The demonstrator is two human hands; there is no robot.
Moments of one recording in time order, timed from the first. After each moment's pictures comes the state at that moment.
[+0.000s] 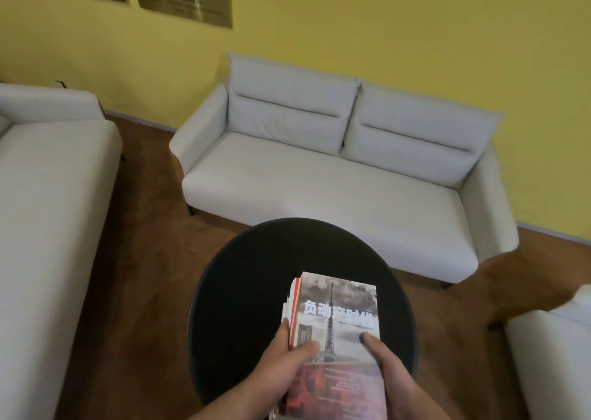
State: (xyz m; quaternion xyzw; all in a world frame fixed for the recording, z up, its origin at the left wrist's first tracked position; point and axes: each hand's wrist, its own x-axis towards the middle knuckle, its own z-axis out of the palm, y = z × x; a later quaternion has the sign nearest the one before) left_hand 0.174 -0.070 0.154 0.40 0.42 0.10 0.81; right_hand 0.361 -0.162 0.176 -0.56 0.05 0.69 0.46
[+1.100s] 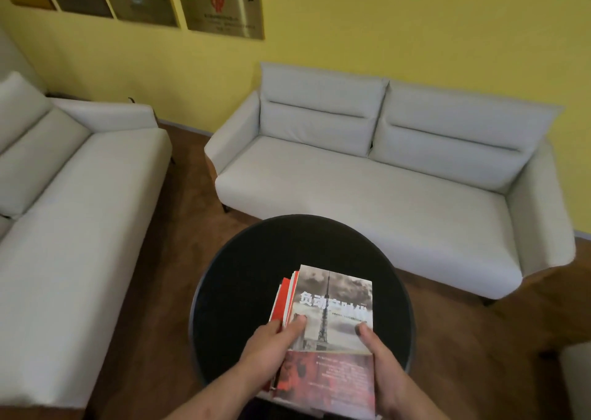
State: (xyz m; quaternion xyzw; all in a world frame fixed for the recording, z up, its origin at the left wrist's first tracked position) left_hand 0.219 -0.107 0.158 0.47 0.57 0.06 0.67; right_hand 0.426 -0.187 0.160 -0.52 0.03 0.74 0.43
